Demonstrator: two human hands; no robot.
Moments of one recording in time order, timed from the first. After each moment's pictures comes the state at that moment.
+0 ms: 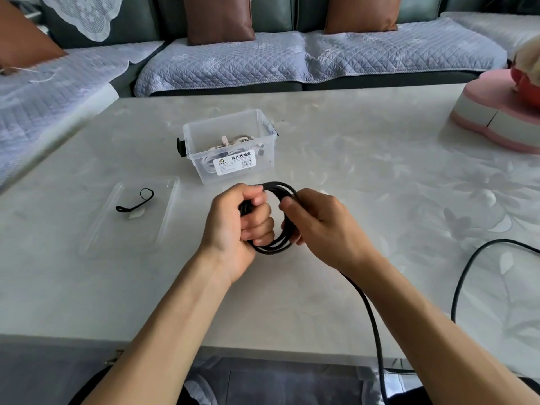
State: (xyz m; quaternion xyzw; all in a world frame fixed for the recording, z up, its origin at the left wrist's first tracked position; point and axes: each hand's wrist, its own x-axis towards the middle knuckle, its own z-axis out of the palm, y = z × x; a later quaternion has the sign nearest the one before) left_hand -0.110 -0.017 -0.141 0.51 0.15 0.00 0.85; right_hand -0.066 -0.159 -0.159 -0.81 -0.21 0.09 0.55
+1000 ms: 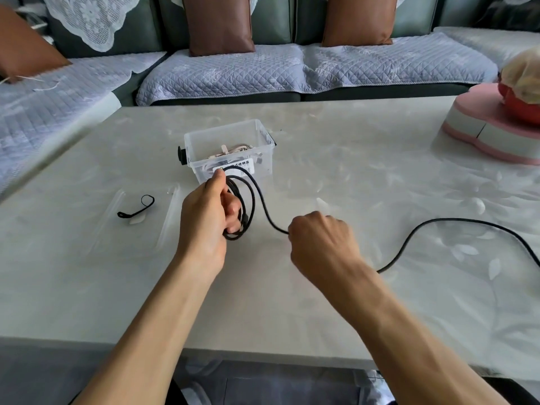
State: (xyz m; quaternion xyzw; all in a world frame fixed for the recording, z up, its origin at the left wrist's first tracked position) left_hand -0.105 -0.004 -0.132 0.59 0.23 0.22 0.74; right_hand -0.078 -0.154 -0.142 -0.96 -0.27 0.00 0.10
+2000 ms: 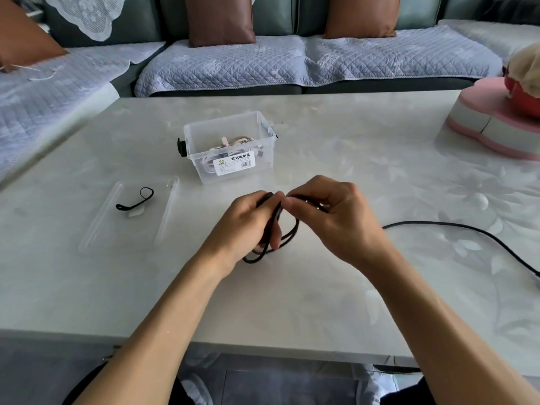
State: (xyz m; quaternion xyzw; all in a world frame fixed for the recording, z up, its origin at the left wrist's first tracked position) left_hand -0.111 -0.022 -0.145 0.79 0.10 0.03 0.61; right_hand -0.065 -0.175 -0.140 -0.78 -0.29 -0.01 0.55
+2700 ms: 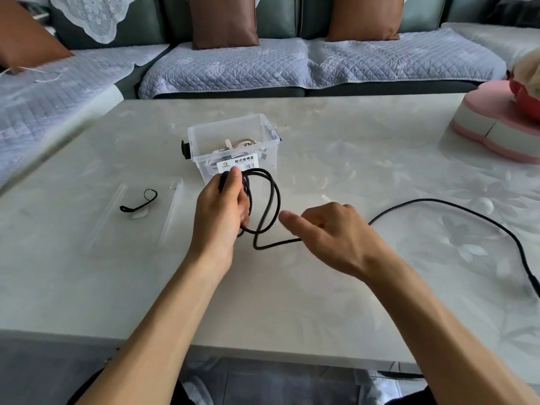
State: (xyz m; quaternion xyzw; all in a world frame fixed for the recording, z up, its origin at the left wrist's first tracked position) left_hand -0.105 -0.009 -0.143 0.66 0.18 0.24 0.69; right_hand -0.069 -0.175 -0.140 -0.90 -0.24 0.09 0.36
